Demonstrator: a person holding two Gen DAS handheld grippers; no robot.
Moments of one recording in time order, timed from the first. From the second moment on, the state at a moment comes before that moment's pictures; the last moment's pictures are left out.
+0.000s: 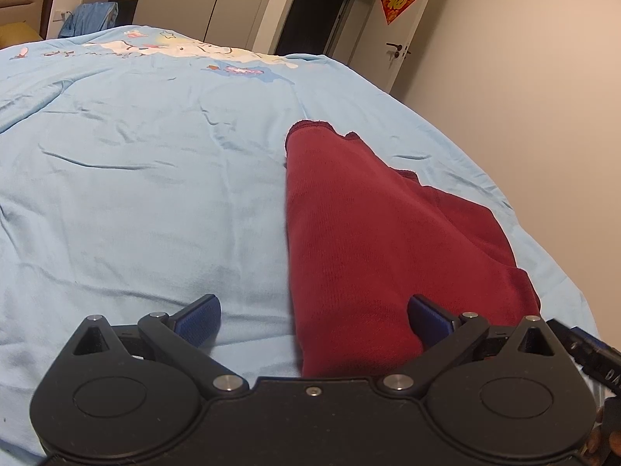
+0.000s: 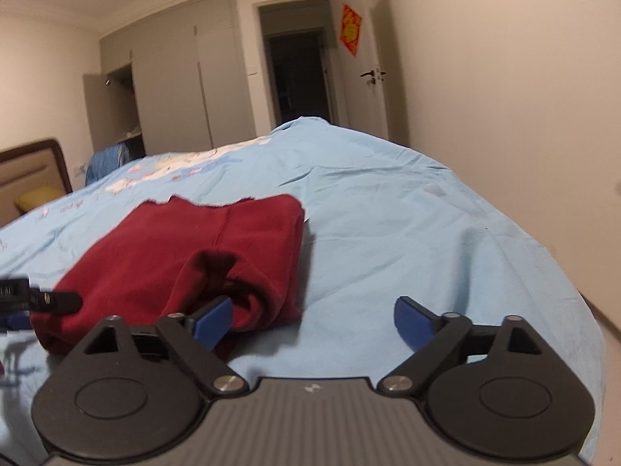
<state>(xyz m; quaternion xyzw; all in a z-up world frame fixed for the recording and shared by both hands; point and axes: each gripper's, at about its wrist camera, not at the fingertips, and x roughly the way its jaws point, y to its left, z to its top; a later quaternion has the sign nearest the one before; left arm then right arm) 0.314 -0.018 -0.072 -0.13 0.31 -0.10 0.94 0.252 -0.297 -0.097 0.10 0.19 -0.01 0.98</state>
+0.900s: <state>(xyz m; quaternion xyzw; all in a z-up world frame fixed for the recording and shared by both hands) 0.310 -0.025 -0.069 -0.11 0.30 -0.11 0.94 0.380 -0.280 -0.115 0.10 0.23 0.01 0.97</state>
